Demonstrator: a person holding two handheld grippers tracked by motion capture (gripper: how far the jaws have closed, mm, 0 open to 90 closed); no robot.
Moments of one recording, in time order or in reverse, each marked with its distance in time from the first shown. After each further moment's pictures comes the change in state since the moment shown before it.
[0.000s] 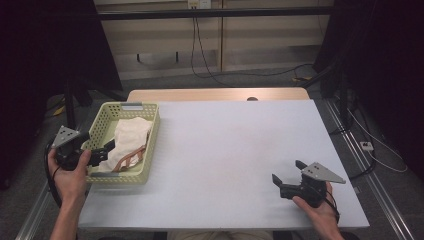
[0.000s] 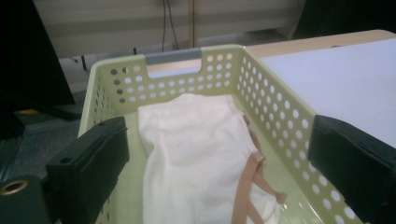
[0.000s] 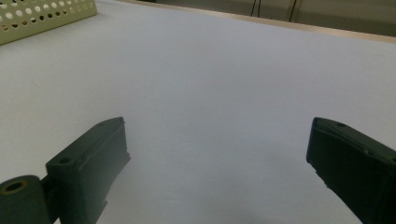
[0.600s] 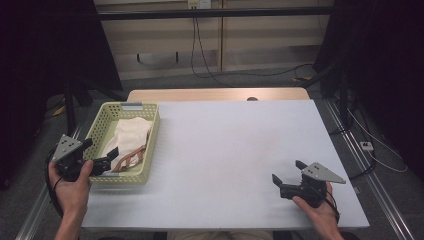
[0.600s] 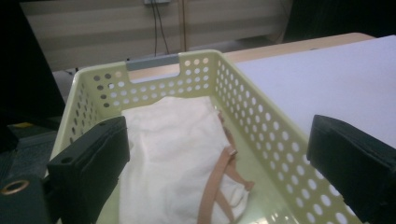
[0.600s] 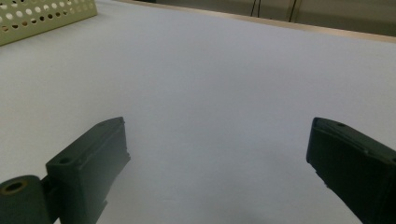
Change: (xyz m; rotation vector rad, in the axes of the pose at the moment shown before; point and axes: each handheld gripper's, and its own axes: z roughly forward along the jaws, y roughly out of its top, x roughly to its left) left arm -0.027 -0.005 -0.020 -0.053 -0.039 0.041; right arm 0.000 0.000 0.000 -0.002 -0.001 -0.001
